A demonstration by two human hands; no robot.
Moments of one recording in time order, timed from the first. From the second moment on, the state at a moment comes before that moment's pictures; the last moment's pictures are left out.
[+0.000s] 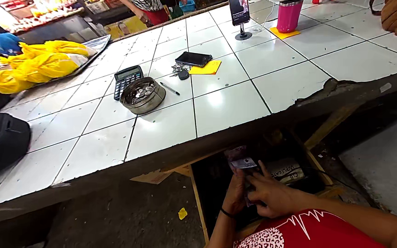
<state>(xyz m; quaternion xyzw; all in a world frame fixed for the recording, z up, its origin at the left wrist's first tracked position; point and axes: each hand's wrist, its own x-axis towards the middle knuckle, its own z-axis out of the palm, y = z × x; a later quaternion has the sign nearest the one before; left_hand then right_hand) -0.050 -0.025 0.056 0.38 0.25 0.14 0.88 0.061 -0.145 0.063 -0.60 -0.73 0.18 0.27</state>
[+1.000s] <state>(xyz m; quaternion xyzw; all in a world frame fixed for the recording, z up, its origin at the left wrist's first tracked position) -0.035 -0.030 0.075 0.39 0.33 0.19 0.84 0.065 -0.138 0.056 -0.66 -0.68 -0.03 0.33</state>
